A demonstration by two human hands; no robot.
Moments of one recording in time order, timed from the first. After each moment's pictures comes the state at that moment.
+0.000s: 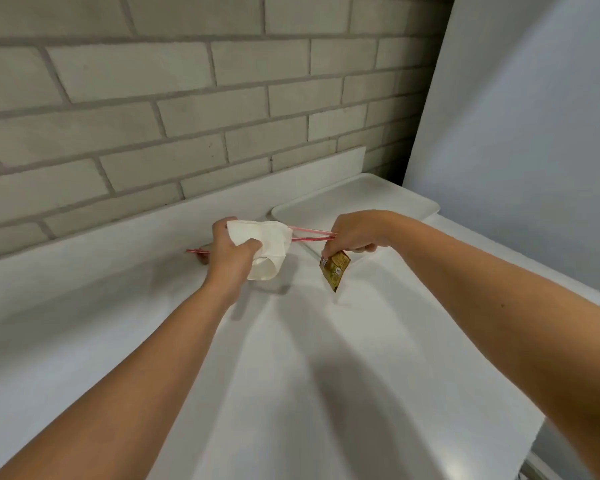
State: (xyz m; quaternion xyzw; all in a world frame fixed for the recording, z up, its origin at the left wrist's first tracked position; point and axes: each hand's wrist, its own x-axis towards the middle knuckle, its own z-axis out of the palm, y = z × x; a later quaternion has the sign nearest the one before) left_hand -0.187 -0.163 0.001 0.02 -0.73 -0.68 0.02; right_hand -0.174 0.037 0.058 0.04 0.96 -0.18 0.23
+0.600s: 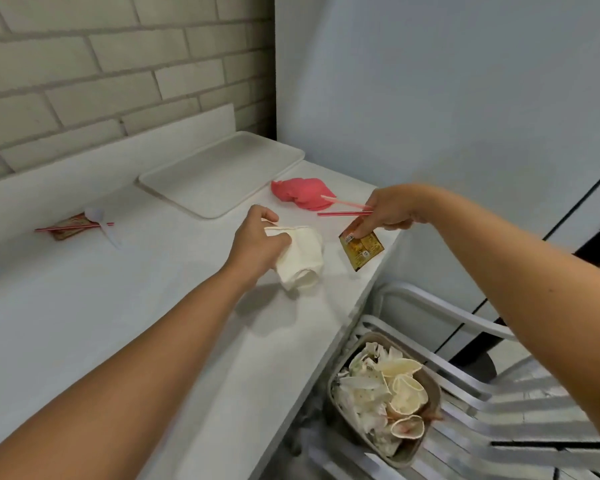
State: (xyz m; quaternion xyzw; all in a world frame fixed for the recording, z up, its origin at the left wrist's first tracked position) left_hand -0.022 0.001 -0.004 -0.19 -0.78 -0.57 -0.15; right_hand 0.049 0.213 0.060 0.23 0.91 -0.25 0.23
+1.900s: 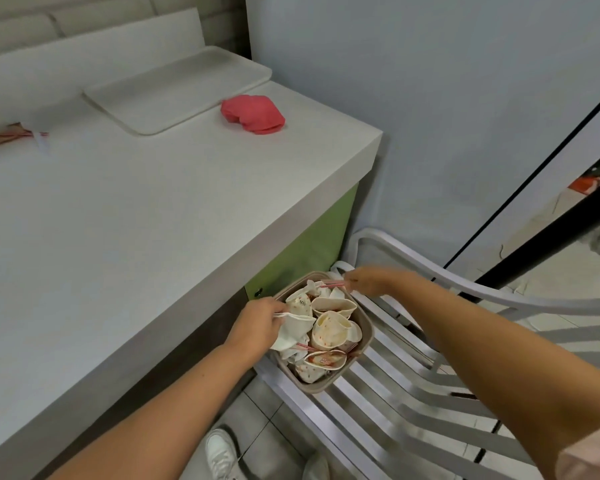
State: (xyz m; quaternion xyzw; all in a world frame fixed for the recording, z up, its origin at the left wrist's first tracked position) left_hand 0.168 0.057 -0.174 -0.28 -0.91 -0.23 -0.20; right_hand 0.190 0.289 -0.163 0.15 0.91 -0.19 0.33
